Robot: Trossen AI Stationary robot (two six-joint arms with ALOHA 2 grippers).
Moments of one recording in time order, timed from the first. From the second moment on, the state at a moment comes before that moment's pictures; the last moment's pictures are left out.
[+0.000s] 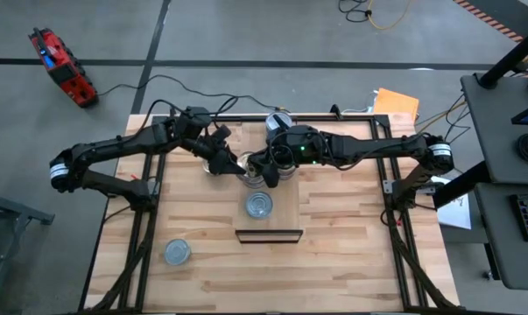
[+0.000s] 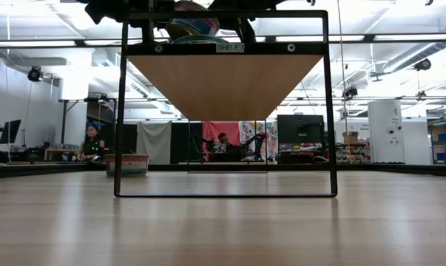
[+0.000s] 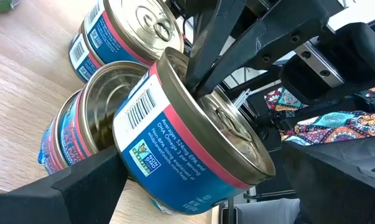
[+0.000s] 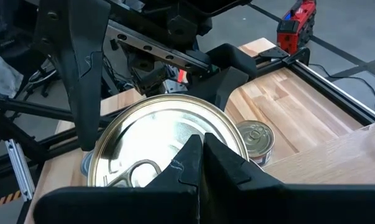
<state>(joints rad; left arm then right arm) 0.38 1.20 1.02 -0.32 0.64 -0.62 -0.10 1.64 1.39 -0.09 0.00 0.31</state>
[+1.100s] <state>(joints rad) 0.38 1.19 1.23 -0.64 0.53 -0.49 -0.08 1.64 1.43 -0.15 0.00 0.30</state>
